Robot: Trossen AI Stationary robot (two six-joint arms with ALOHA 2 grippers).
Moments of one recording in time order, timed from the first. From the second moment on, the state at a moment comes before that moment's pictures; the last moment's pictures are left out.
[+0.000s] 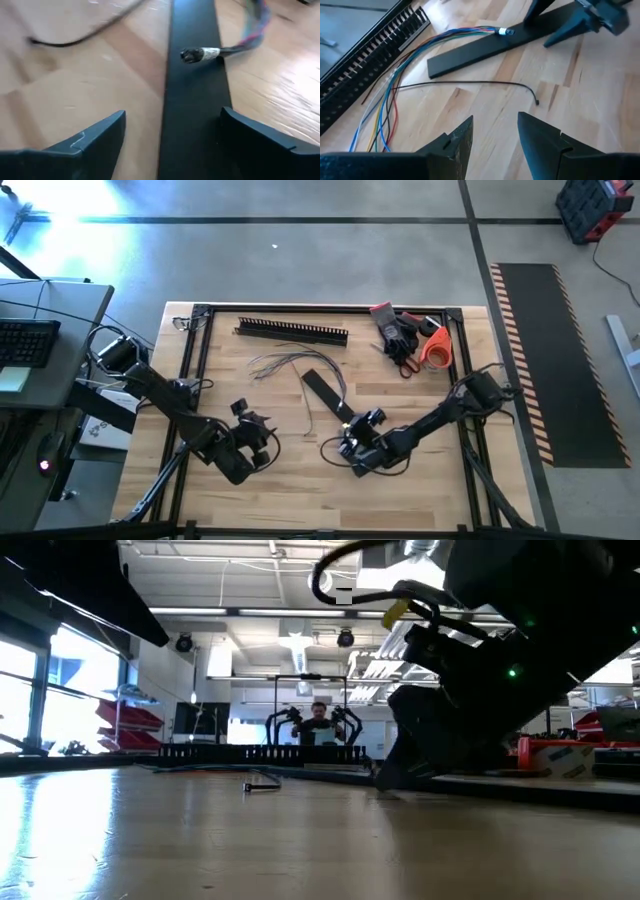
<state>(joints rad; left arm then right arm) -0.72 1.48 0.93 -0.70 -0.90 -0.92 0.49 2.02 0.99 -0.24 0.83 1.06</state>
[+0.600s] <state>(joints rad) -0.72 1.48 0.93 -0.71 -0.90 -0.91 0.82 1.86 0.98 -0.99 0.42 1.99</state>
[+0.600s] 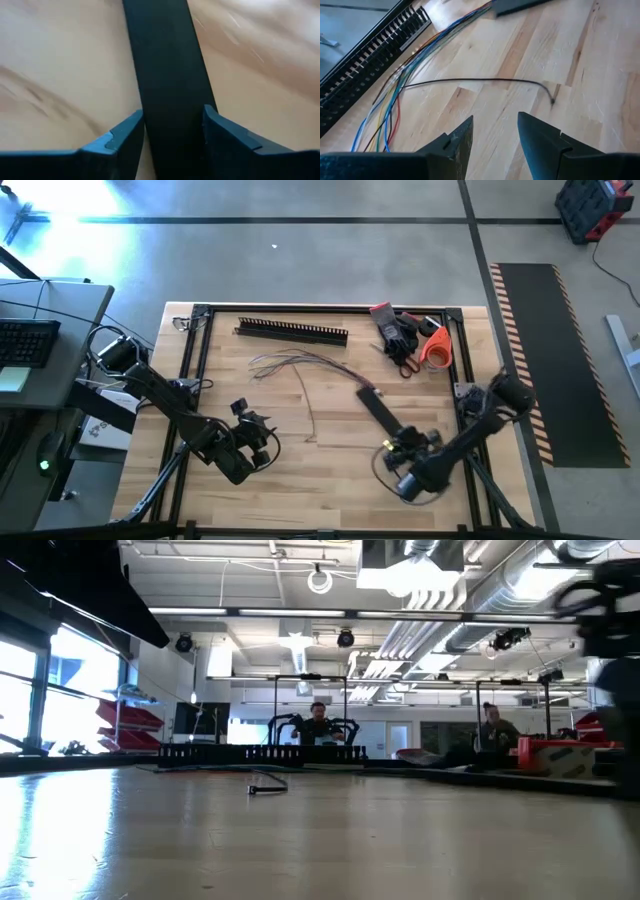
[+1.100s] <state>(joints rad) -0.73 1.48 0.93 -0.70 -0.91 -0.92 0.93 1.60 1.02 -1.15 0.33 1.96</state>
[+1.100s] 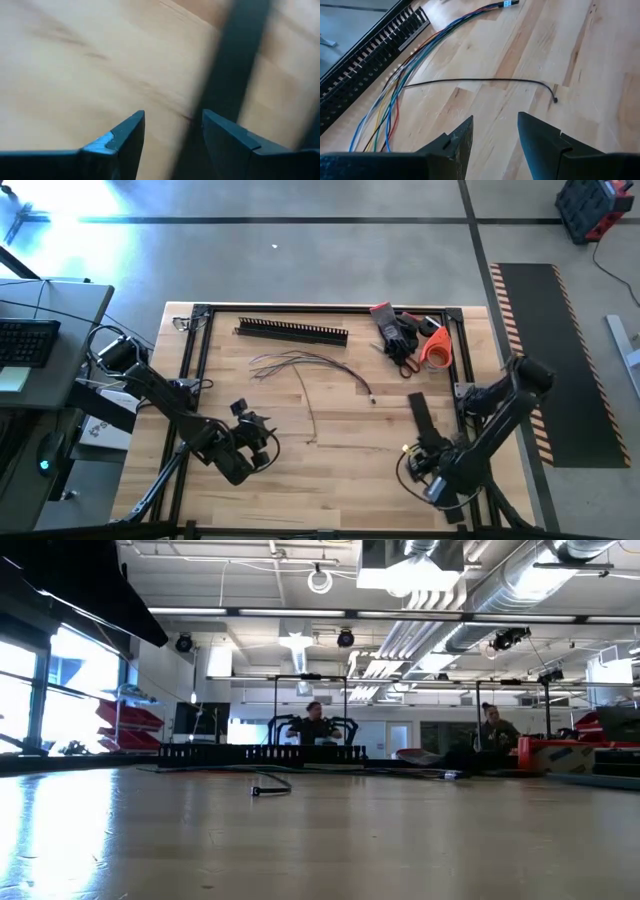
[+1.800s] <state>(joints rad) -0.70 1.47 0.93 -0.72 -0.79 -0.99 0.23 1.56 0.76 -0.30 0.52 0.68</state>
